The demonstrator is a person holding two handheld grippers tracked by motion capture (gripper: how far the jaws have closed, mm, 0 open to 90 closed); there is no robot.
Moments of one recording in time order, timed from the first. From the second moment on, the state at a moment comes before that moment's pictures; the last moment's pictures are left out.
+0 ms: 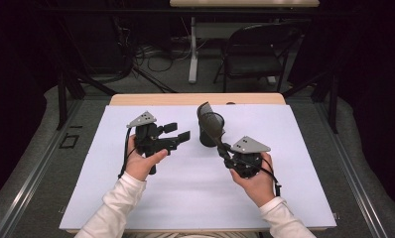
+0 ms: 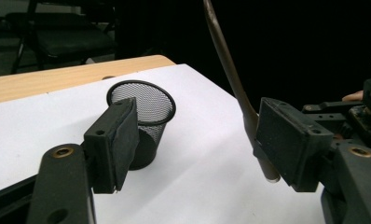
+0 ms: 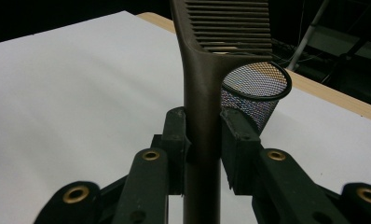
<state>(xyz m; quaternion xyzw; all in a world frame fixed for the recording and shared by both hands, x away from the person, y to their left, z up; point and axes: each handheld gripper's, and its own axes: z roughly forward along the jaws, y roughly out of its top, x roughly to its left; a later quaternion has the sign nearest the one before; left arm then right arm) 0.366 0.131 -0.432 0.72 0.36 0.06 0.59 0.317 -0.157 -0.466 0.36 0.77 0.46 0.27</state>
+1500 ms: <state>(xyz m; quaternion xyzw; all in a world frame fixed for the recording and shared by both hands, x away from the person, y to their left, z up) 0.368 0.135 -0.435 0.70 0.36 0.01 0.61 0.301 -0.128 -0.487 0.31 0.78 0.46 0.30</state>
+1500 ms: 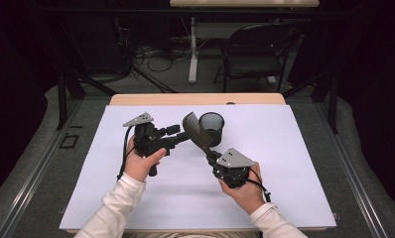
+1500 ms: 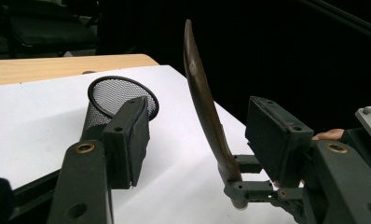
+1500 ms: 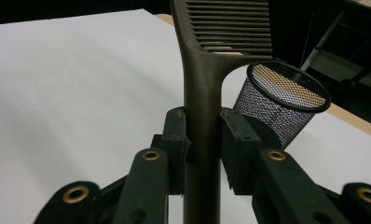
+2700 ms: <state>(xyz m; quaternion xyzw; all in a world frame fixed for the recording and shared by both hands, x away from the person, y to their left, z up) 0.365 0.142 -0.439 0.67 0.40 -0.01 0.62 0.293 -0.111 -0.496 0.28 0.79 0.46 0.29</state>
